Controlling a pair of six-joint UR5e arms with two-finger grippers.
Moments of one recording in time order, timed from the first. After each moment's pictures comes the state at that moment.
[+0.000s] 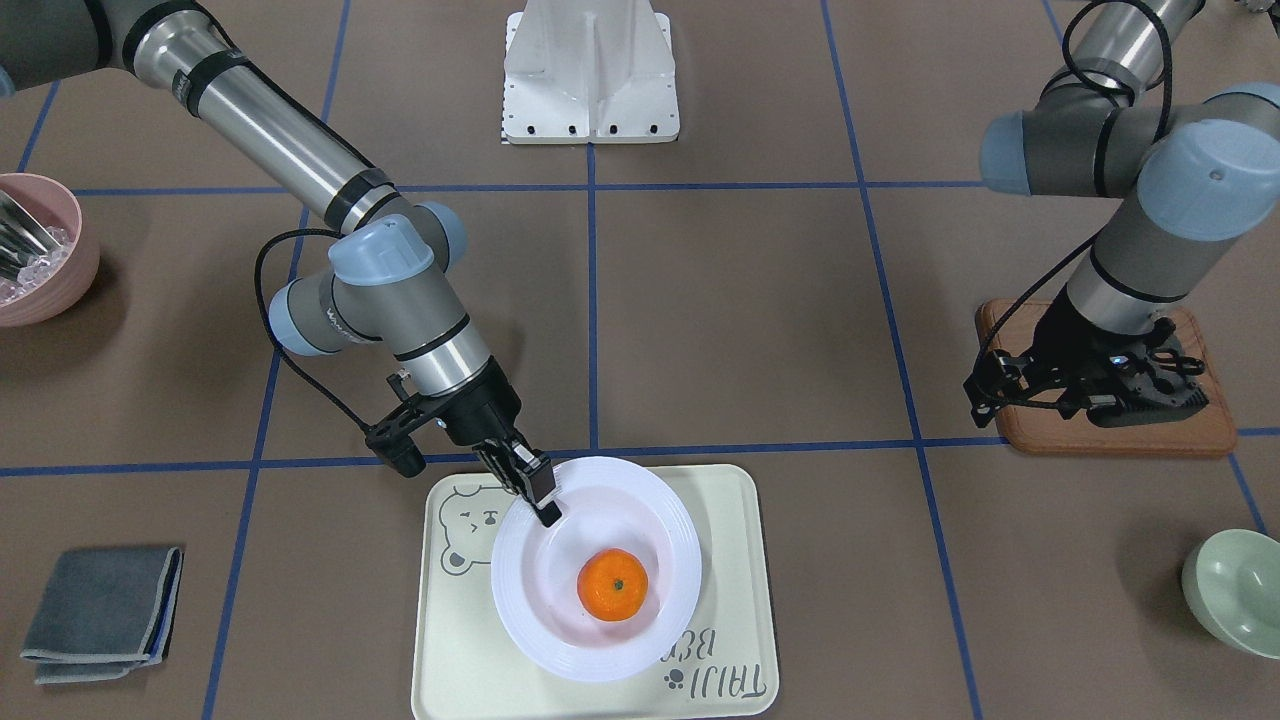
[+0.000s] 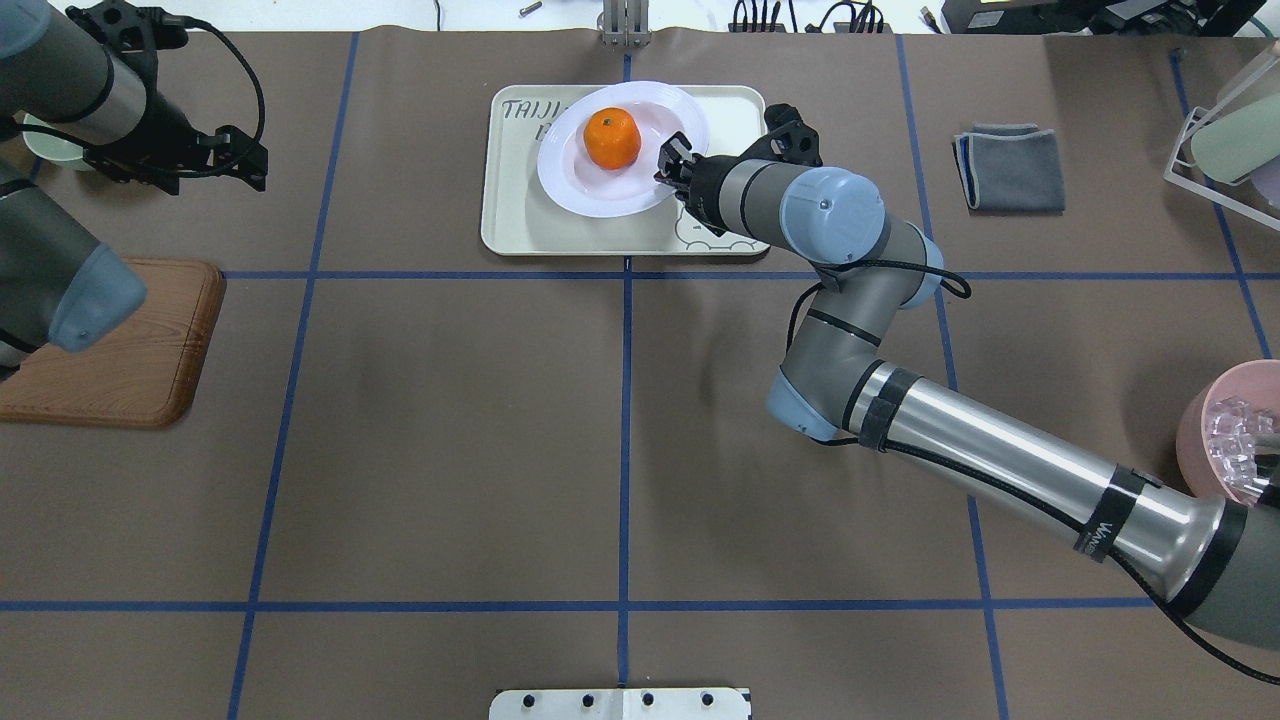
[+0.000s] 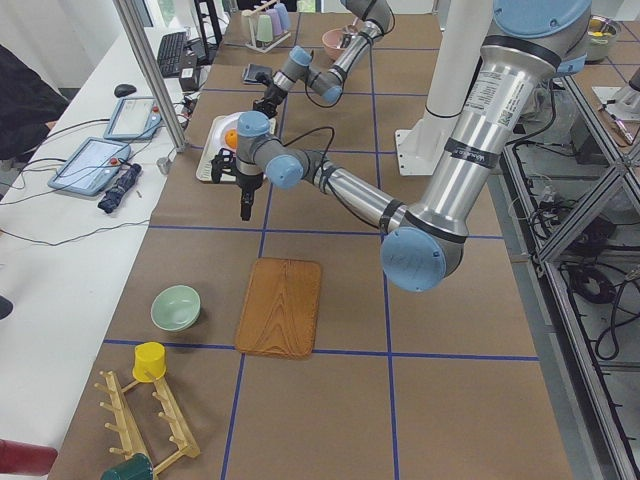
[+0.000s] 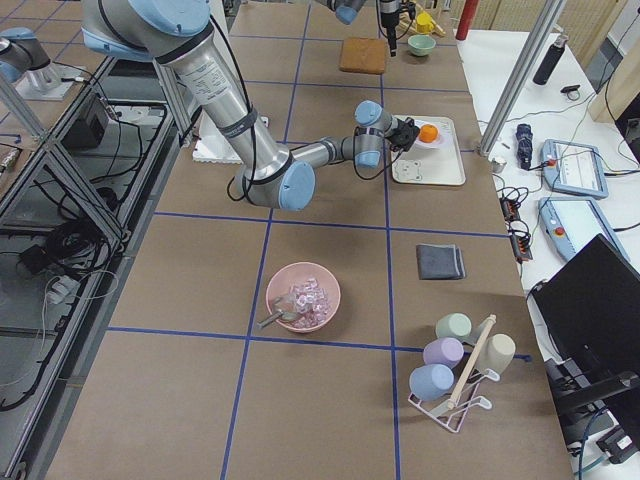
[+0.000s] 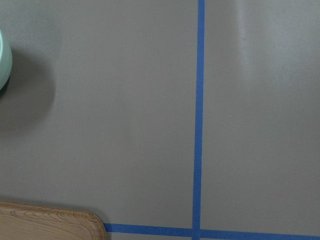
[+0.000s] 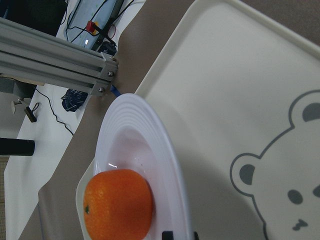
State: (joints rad) left arm -1.03 -1.96 -1.63 -1.79 -2.05 -0.87; right arm 0.66 -0.78 1.04 -0.47 1.56 2.01
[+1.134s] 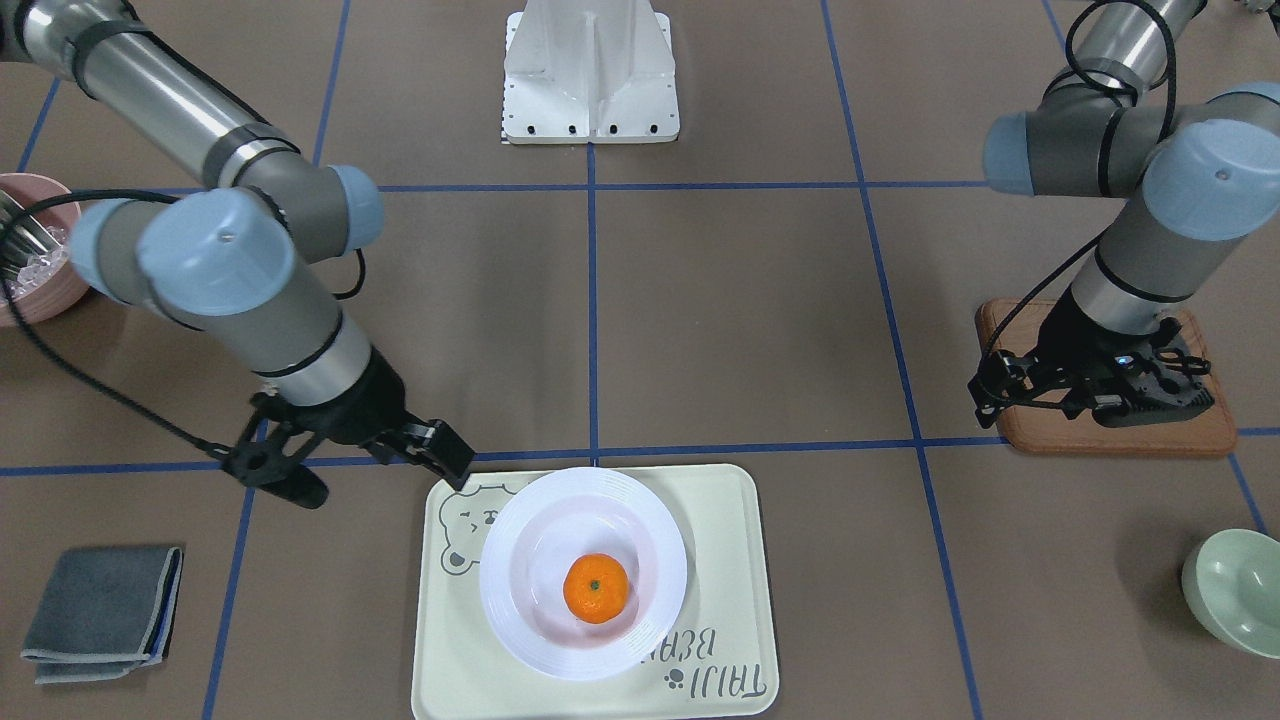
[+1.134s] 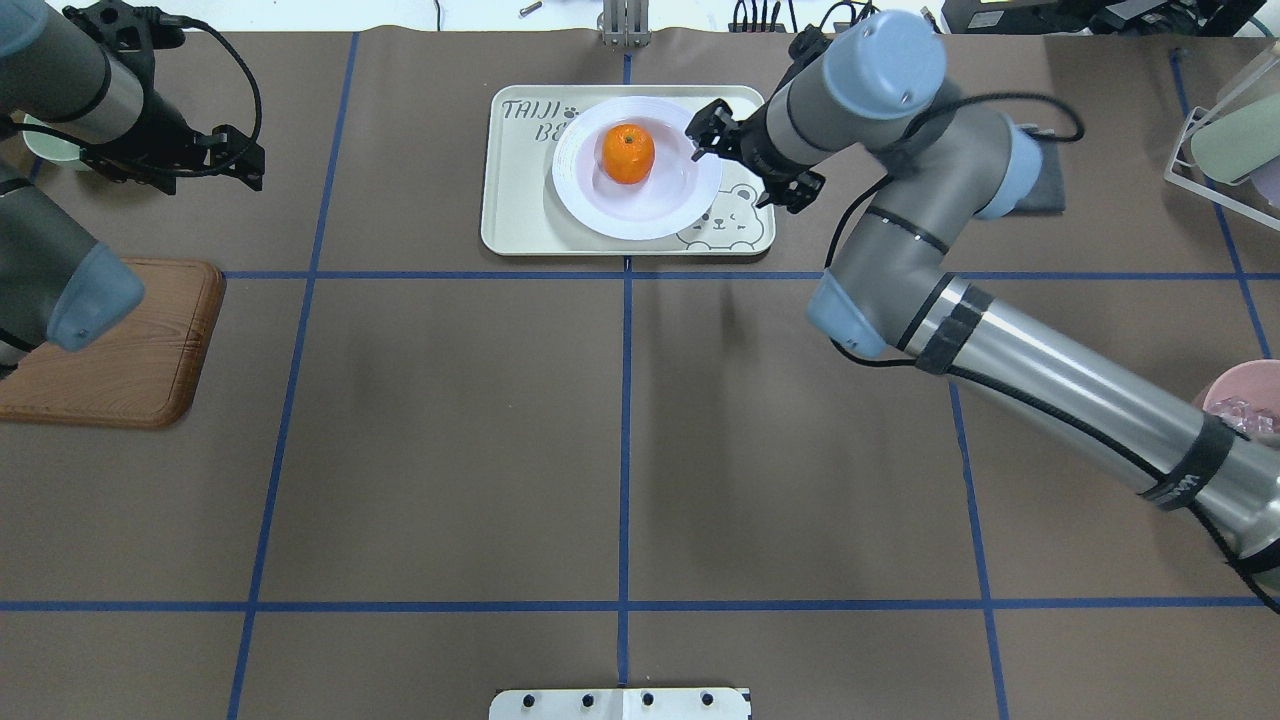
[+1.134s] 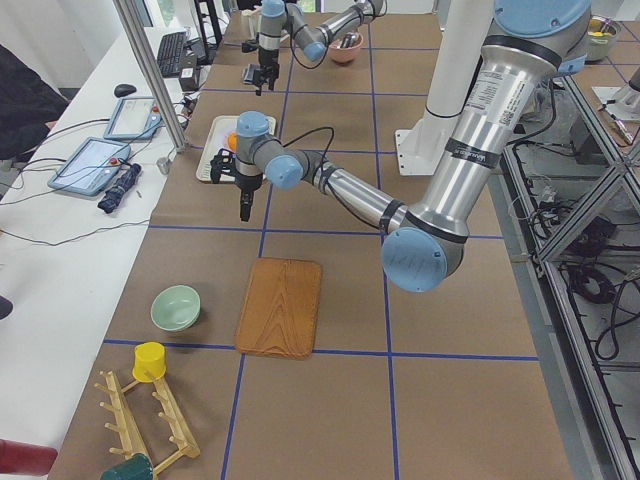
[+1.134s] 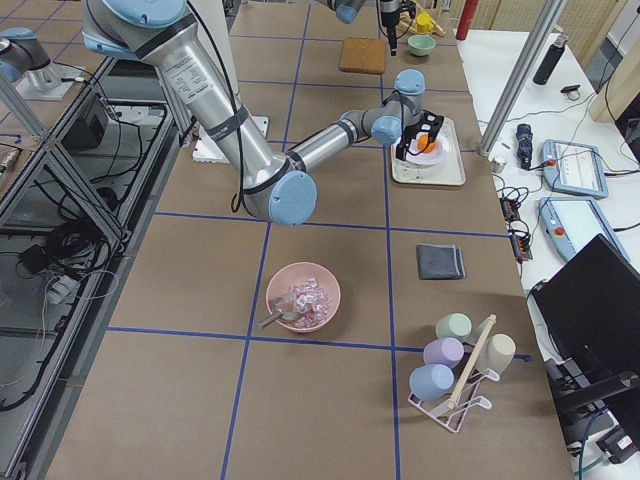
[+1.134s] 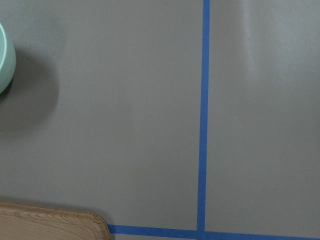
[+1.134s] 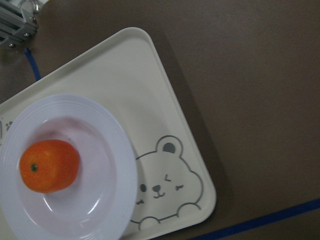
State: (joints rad) left arm -1.03 -1.96 -1.64 -1.79 -2.05 -0.87; right arm 0.95 -0.91 1.43 -1.25 2.22 1.39
